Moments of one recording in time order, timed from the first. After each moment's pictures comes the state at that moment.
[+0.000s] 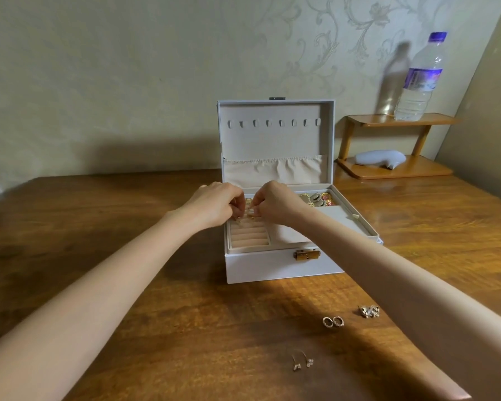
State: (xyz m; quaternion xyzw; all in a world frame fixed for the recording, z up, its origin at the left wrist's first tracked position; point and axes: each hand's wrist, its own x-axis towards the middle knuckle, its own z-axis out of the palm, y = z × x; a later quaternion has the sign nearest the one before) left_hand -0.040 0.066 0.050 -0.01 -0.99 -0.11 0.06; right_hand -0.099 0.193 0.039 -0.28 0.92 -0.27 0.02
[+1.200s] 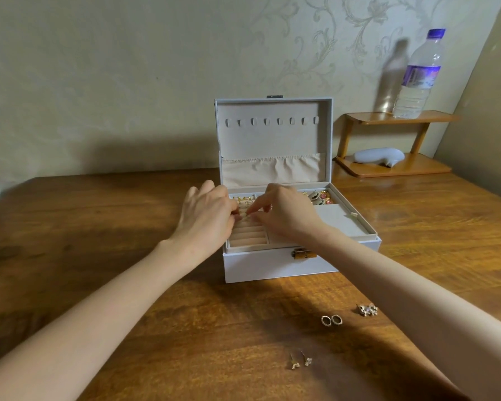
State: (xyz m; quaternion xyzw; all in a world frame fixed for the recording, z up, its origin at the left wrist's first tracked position) left_hand -0.010 0.078 0.030 0.01 -0.97 0.03 0.23; right_hand -0.084 0.214 0.028 -0.34 0.91 -0.22 -0.12
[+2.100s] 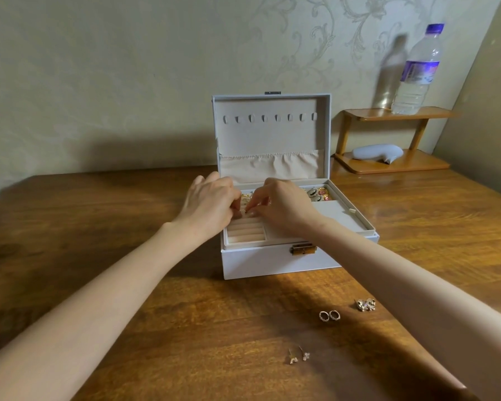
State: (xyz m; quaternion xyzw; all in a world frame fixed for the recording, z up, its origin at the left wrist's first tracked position) left_hand -0.028 0.074 0.037 -0.03 -0.98 0.05 0.21; right_hand -0.094 0.213 0.028 -0.36 0.90 -0.23 -0.09
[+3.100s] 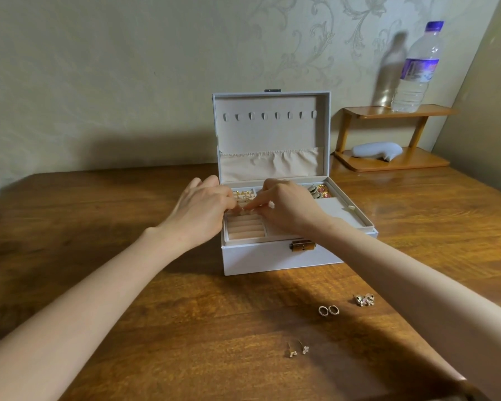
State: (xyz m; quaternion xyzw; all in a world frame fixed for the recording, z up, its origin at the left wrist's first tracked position) left_hand -0.007 0.066 0.036 -0.09 -0.97 0.05 0.21; right_hand -0.089 0.223 0.027 -0.40 0.89 -0.18 -0.12
